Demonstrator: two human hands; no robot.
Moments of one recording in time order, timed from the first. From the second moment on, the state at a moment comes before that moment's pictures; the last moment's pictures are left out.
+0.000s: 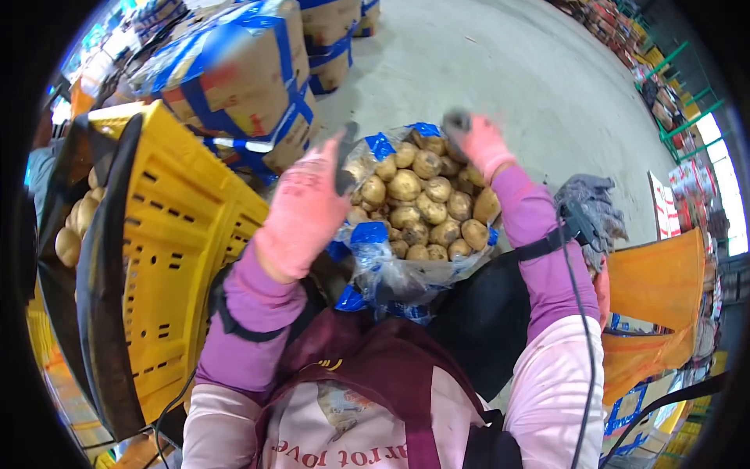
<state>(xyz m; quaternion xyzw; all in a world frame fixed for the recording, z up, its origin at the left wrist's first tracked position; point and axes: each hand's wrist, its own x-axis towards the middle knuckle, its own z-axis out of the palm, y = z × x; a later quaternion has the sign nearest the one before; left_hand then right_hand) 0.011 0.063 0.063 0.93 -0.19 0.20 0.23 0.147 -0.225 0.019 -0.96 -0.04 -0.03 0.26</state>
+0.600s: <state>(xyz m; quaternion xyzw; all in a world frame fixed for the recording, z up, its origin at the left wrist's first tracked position) 0.038 0.053 0.042 0.93 -0.13 0.12 0.32 0.155 -0.229 -0.129 -0.97 0.01 0.23 0.02</state>
